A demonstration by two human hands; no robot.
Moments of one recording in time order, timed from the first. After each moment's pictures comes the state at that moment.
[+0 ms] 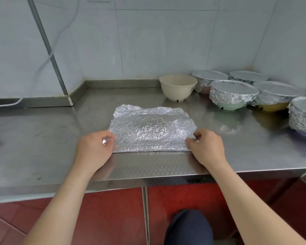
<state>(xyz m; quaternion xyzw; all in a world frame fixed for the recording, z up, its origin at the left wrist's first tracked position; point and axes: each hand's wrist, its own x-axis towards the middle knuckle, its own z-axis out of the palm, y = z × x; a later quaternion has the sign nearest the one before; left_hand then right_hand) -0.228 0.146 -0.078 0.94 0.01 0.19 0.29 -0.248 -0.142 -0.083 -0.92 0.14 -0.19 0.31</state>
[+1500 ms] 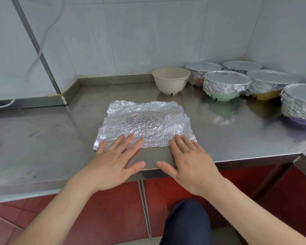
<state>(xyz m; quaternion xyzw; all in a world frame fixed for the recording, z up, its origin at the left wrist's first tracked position) -0.266 0.117 -0.086 0.97 -0.26 -0.04 0.02 -0.307 -0.118 -0.108 -0.99 -0.09 -0.13 0.02</state>
